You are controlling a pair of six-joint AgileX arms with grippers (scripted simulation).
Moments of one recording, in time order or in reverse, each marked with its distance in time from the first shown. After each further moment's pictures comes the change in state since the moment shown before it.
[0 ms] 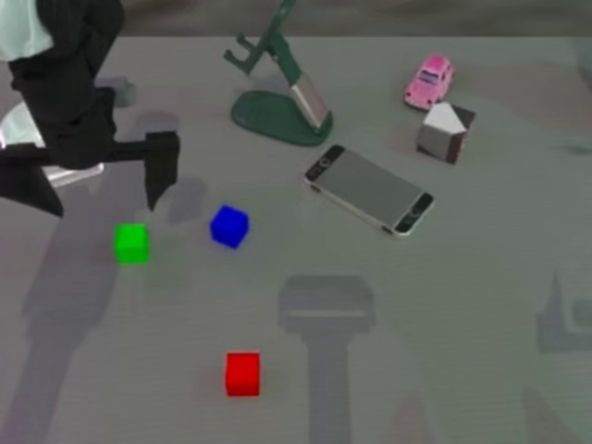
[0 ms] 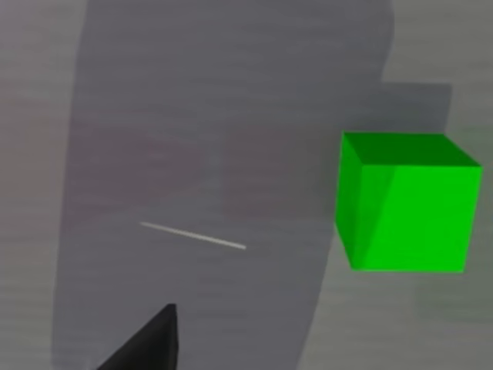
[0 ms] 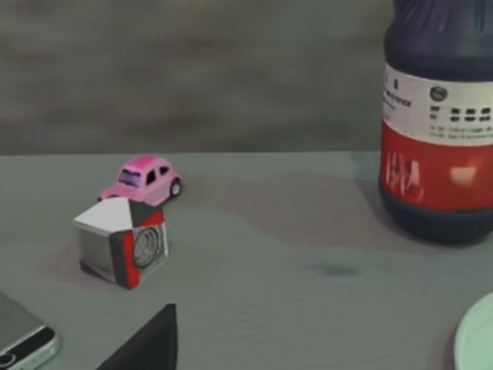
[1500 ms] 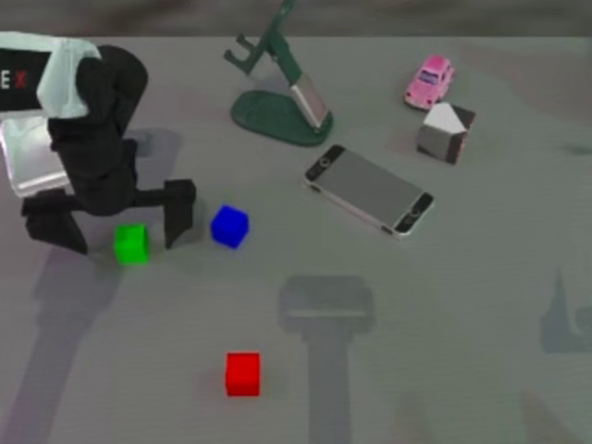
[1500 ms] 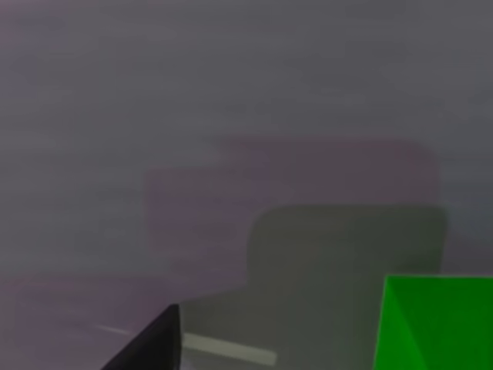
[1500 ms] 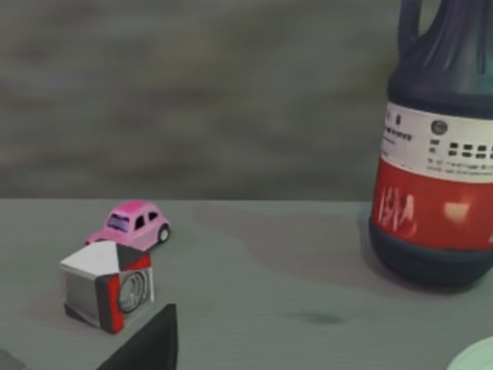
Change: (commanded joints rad) left arm -0.006 0.172 -0.110 0.244 0.003 -0.006; right arm -0.032 -0.078 -0.054 0.062 -0.024 -0.026
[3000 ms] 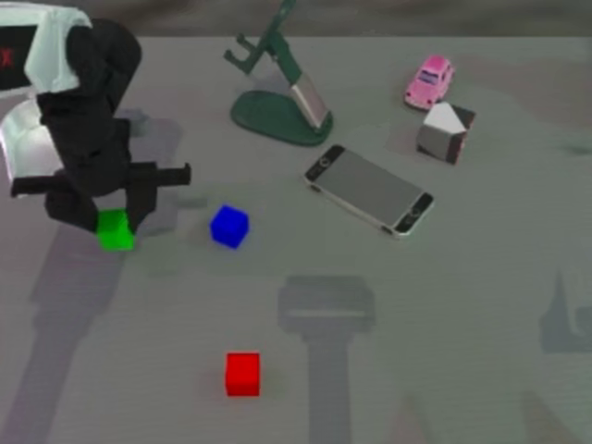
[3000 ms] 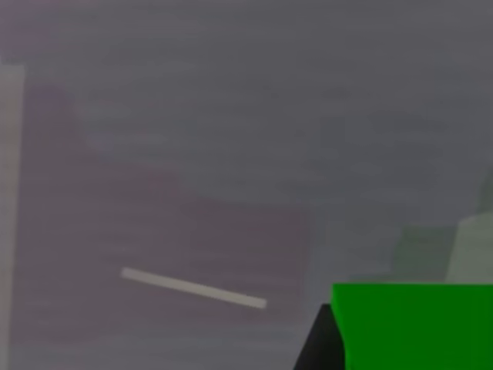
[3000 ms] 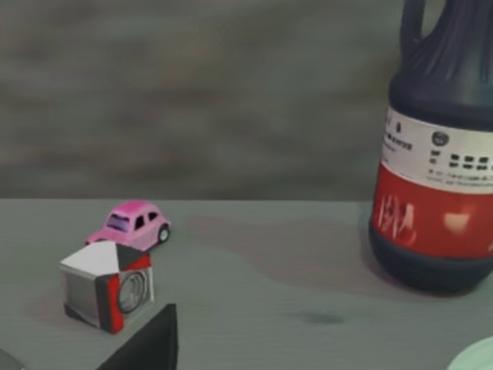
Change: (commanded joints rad) left arm 0.010 -0.059 0.079 -0.123 -0.006 0.003; right arm 0.000 0.000 0.000 0.000 0.000 0.000
